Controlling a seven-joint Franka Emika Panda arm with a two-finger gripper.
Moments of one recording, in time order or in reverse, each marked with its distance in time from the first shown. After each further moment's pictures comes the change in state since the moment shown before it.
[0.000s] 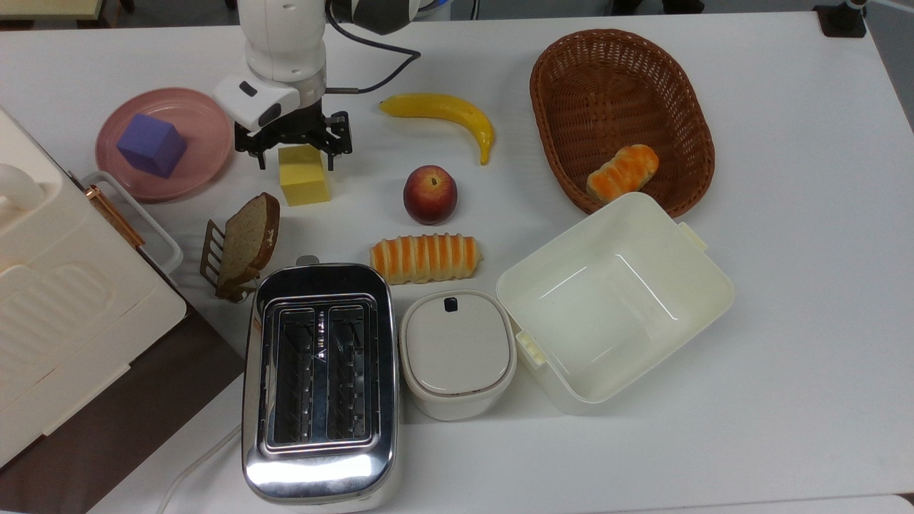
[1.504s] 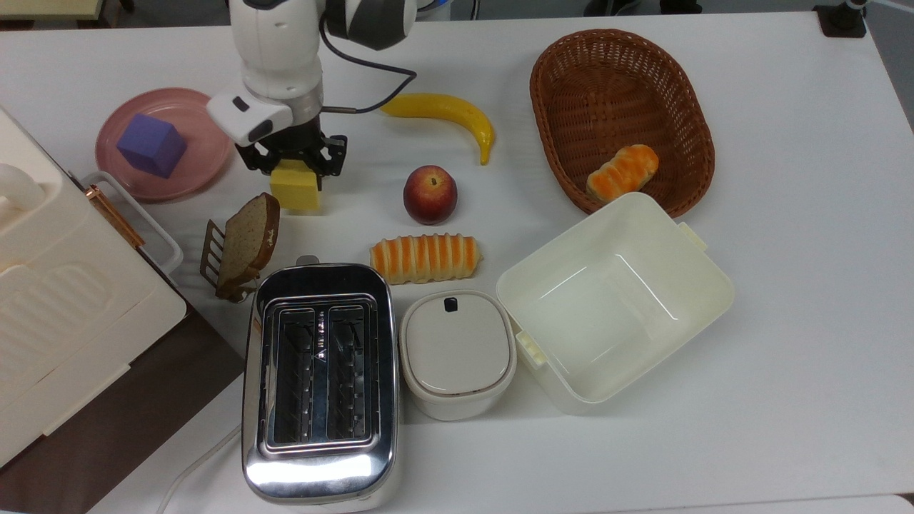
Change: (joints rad) arm -0.308 0.021 0.305 0.071 0.007 -0.009 0.096
